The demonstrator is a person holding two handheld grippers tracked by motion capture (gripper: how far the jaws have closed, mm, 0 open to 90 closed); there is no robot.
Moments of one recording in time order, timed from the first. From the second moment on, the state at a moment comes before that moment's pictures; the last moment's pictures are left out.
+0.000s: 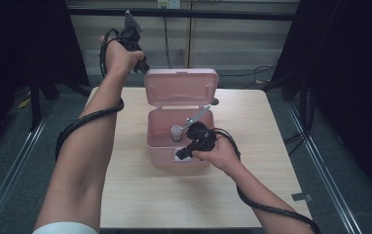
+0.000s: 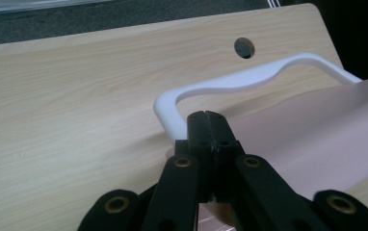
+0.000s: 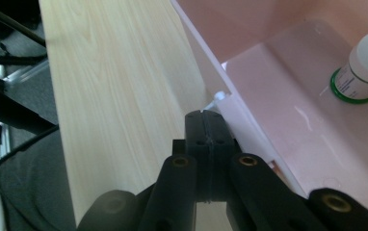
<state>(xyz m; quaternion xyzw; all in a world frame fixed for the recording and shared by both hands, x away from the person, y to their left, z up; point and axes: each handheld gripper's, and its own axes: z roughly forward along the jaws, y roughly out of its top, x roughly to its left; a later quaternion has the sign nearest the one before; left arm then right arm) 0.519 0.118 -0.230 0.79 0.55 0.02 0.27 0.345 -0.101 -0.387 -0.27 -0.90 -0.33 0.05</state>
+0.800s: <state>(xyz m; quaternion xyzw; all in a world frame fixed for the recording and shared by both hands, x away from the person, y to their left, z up) 0.503 0.118 -0.244 0.79 0.55 0.00 0.29 0.372 -0.173 -0.345 -0.35 -0.87 -0.35 -0.02</state>
